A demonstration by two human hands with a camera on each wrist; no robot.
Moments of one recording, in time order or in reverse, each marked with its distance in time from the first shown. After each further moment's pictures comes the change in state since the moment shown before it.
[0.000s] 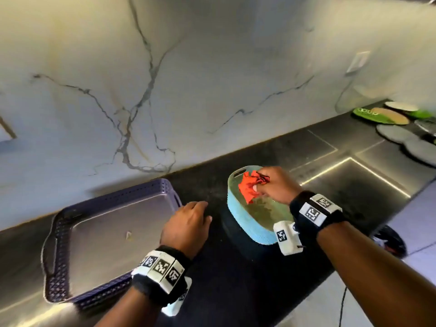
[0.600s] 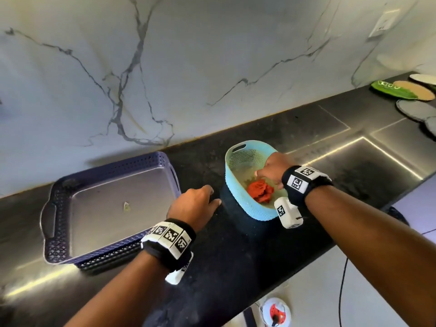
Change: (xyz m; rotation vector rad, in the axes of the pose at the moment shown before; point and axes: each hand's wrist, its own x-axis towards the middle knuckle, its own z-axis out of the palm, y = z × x) left_hand 0.008 0.018 0.037 0.056 -0.161 -0.108; right_hand 0.020 0.032 0.010 -0.287 -0.122 0.296
